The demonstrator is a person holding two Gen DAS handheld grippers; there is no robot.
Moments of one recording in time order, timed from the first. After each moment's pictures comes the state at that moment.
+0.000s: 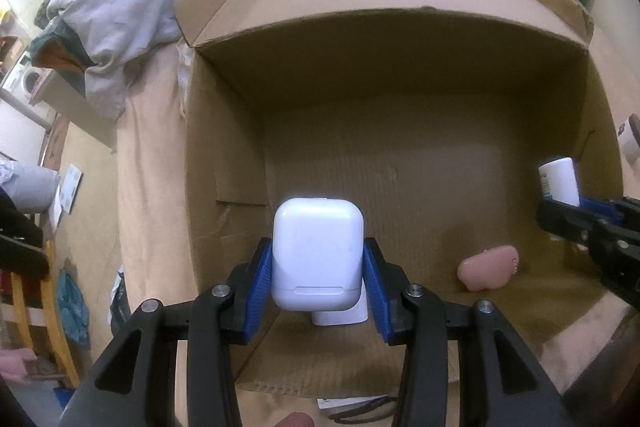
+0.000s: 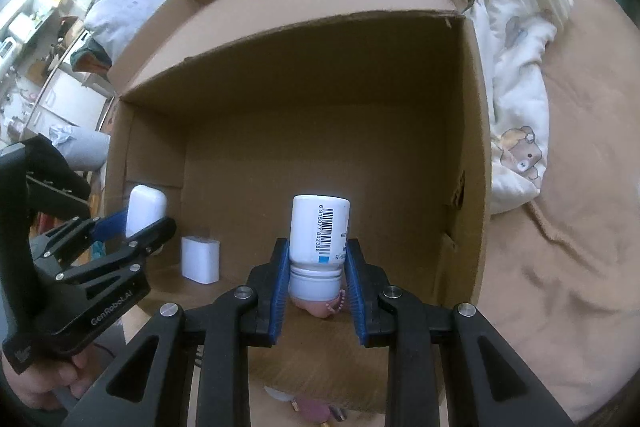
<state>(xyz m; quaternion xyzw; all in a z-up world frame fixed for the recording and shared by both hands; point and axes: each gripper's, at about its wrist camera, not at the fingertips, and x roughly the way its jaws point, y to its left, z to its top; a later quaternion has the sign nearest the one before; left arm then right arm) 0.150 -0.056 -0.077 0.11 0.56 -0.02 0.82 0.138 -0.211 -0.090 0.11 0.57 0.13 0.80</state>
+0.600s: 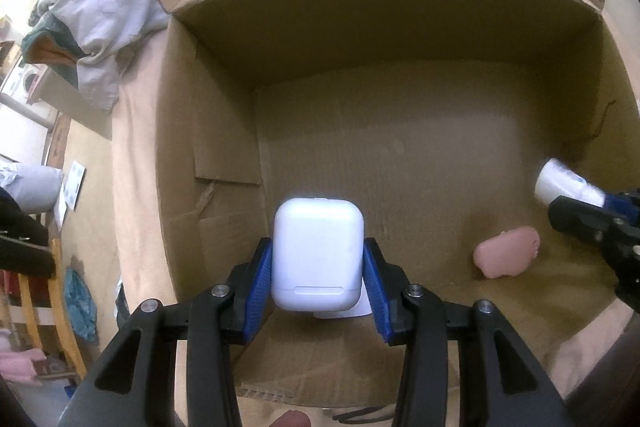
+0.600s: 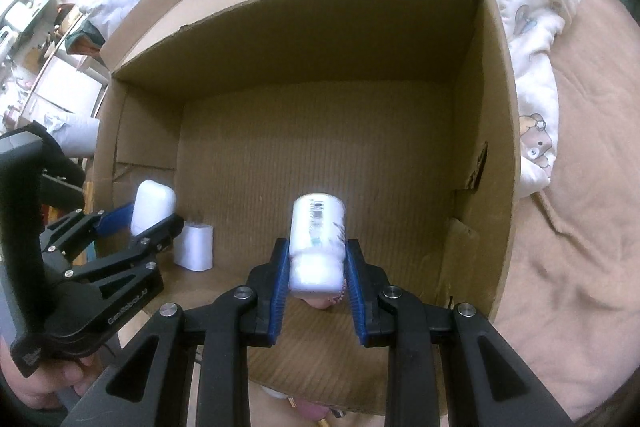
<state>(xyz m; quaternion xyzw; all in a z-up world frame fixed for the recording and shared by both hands) 0.159 -0.052 -0.101 0.13 0.59 -0.01 0.80 0.140 -0.200 -0.100 0.10 0.59 0.13 0.79</state>
